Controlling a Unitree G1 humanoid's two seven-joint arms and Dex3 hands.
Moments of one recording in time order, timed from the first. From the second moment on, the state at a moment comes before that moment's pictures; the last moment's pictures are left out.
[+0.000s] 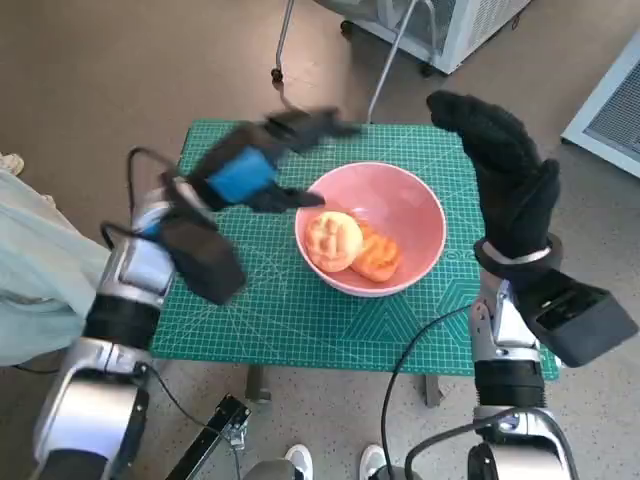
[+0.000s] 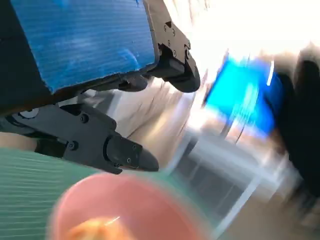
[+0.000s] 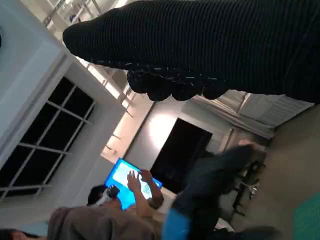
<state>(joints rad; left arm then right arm) -0.81 0.37 -0.08 0.58 0.05 -0.62 -0.31 -0.73 -0.11 -0.14 0.56 0.28 -0.81 0.44</state>
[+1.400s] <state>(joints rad) -0.62 0.22 0.05 0.13 -0.16 -0.42 -0.26 -0.84 -0.12 -0.11 0.55 0.19 -0.75 0.34</state>
